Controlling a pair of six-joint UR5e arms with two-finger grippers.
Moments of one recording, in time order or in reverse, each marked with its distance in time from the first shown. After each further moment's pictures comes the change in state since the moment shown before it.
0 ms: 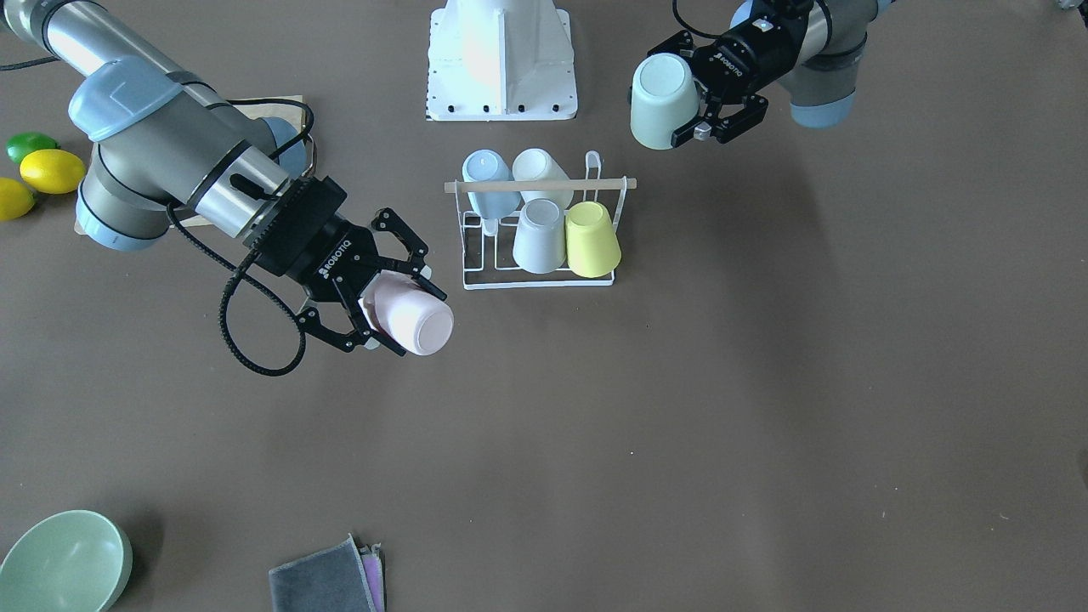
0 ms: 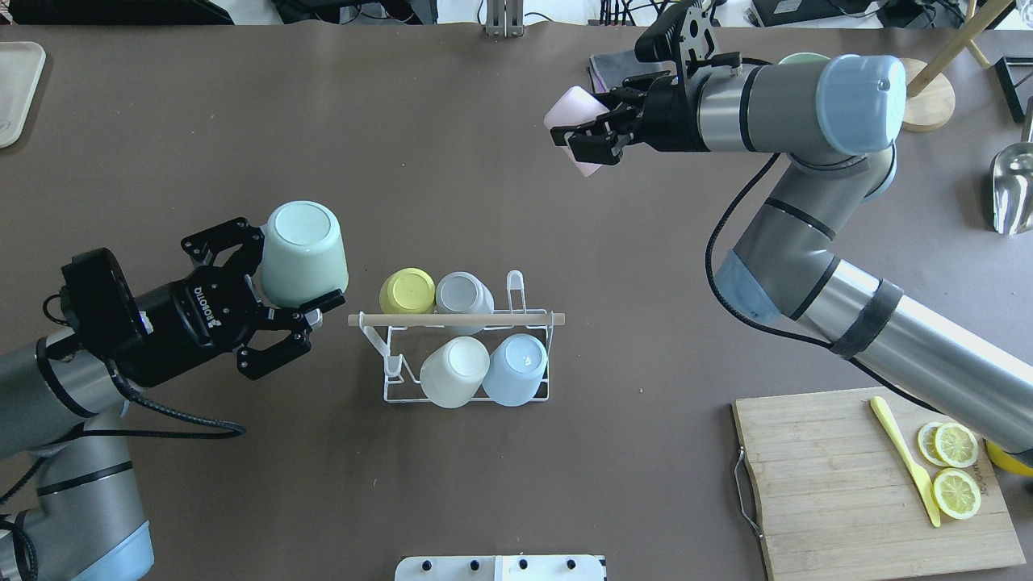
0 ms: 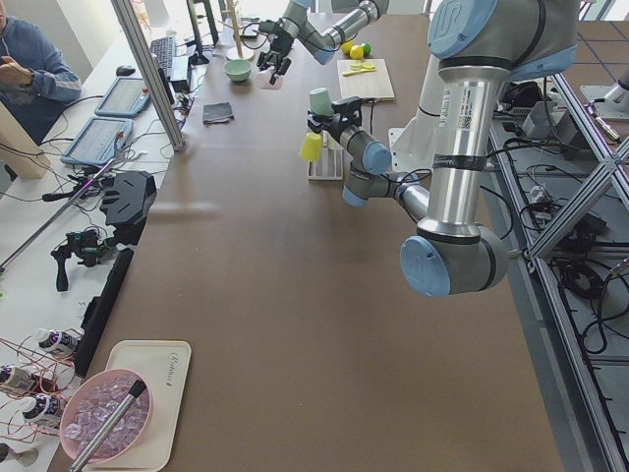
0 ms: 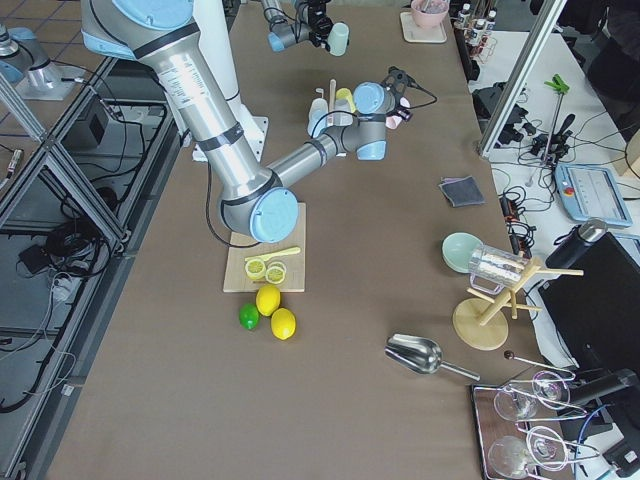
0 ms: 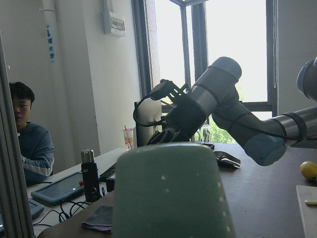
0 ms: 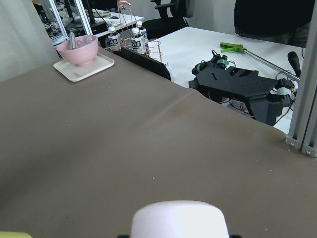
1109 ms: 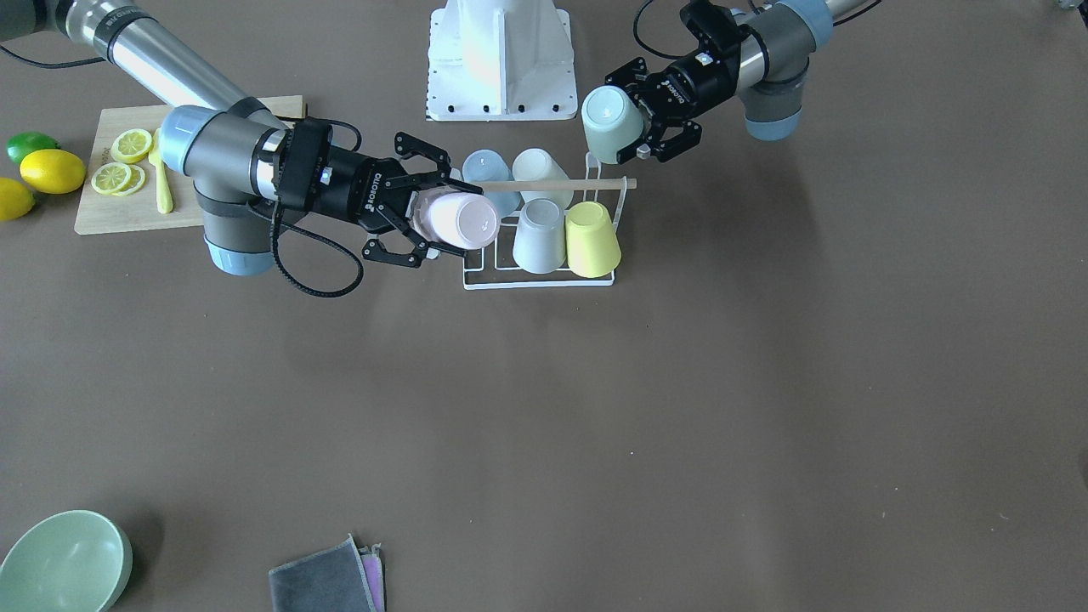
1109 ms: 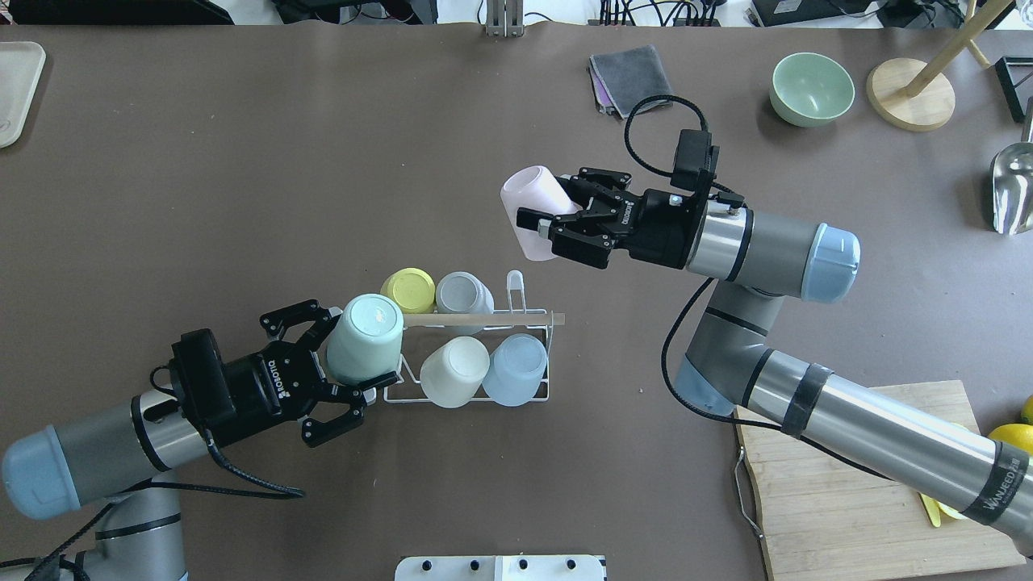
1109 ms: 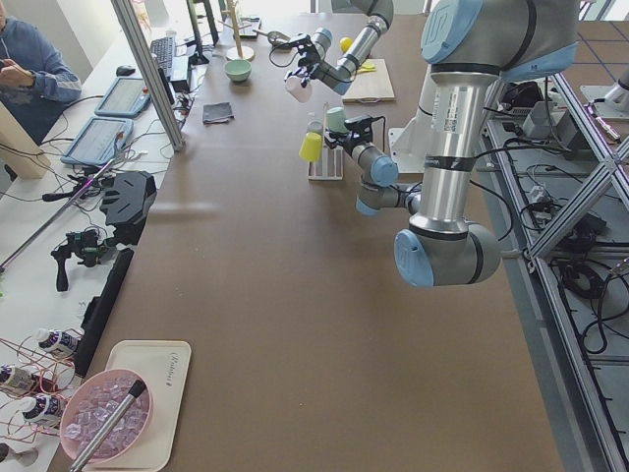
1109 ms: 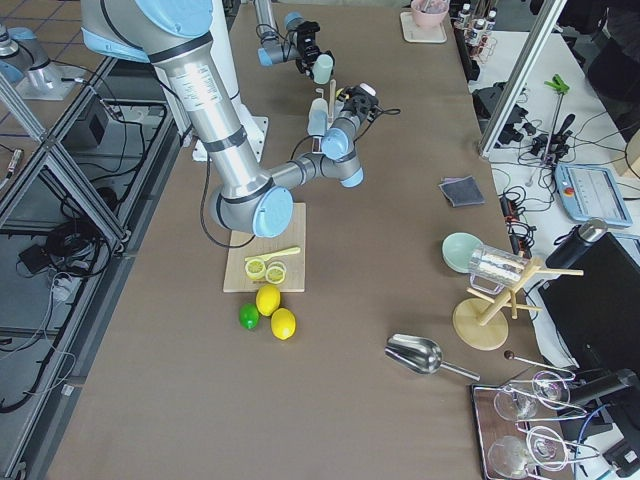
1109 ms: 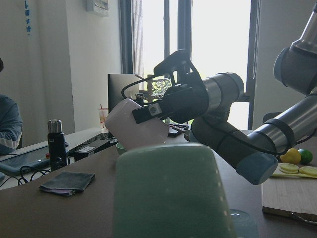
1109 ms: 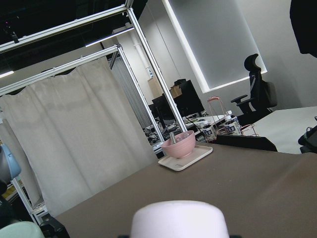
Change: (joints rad) left arm 0.137 -0.061 0.144 -0.038 0.013 0.043; right arm -0.203 0.022 -0.232 0.762 -0.210 0.207
